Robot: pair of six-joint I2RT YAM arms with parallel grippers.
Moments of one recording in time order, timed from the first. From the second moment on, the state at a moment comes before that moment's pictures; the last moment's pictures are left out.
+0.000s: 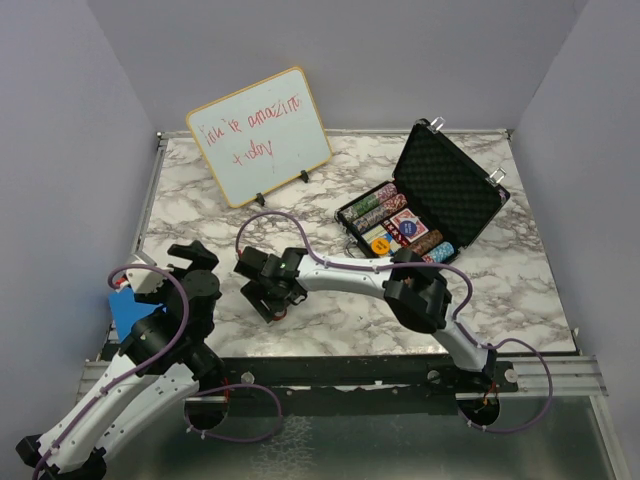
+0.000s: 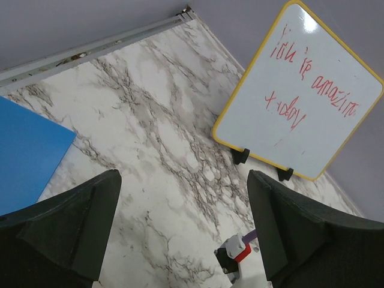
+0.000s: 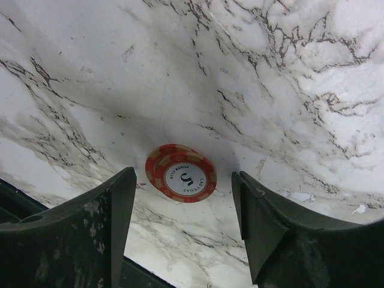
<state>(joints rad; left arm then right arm) -0.73 0.37 0.60 -0.73 -1.20 -1.08 1.21 2.24 1.80 -0.75 0.07 0.41</state>
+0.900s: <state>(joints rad) -0.73 0.35 0.59 -0.73 -1.18 -1.08 1.23 2.16 1.65 -0.75 0.20 0.48</state>
